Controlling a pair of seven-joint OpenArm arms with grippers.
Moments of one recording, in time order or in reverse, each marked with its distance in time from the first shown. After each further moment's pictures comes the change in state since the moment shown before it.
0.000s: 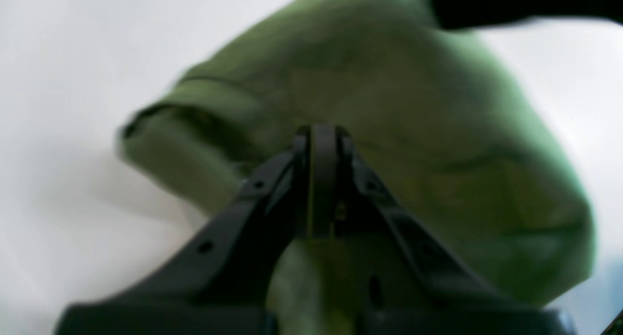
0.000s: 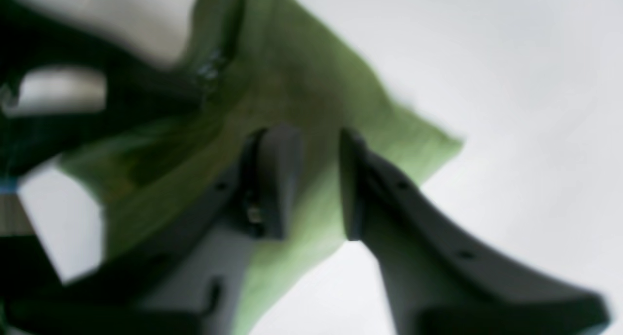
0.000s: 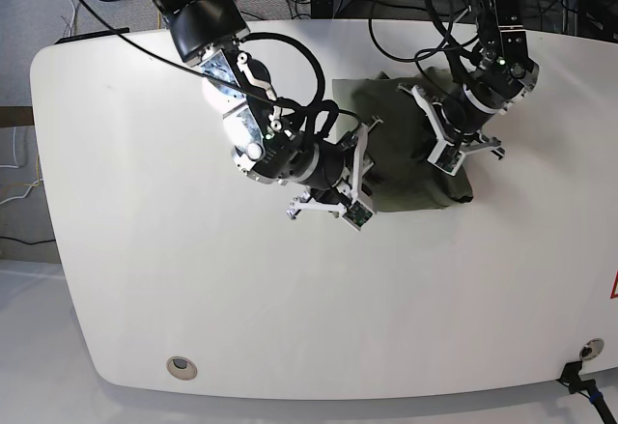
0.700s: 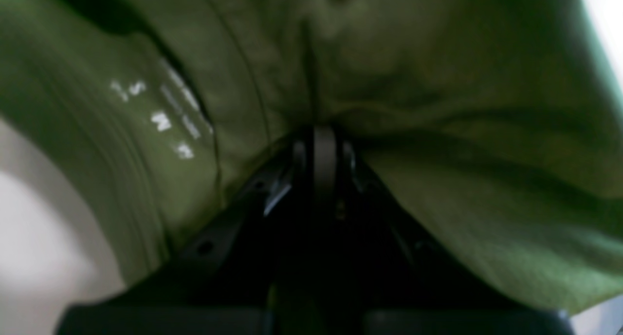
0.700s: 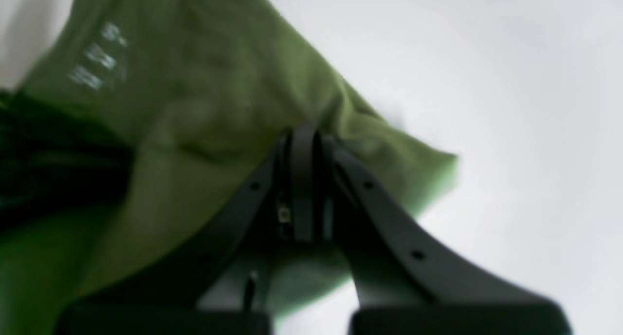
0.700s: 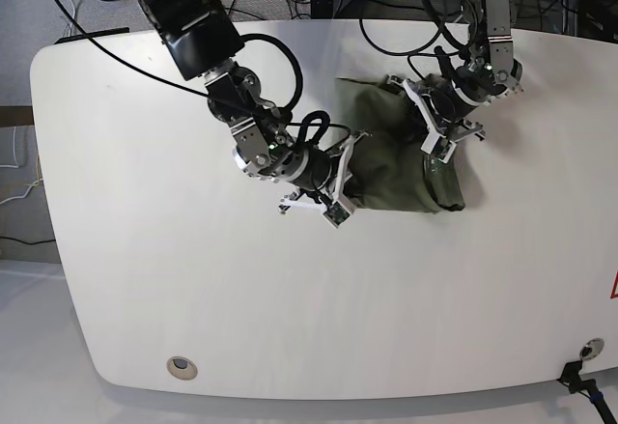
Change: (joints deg) left arm -1.7 -1.6 1.2 -17.9 -1.5 0.7 -8.2; right arm 2.8 2.1 -1.1 -22.9 -3.8 -0.2 25.0
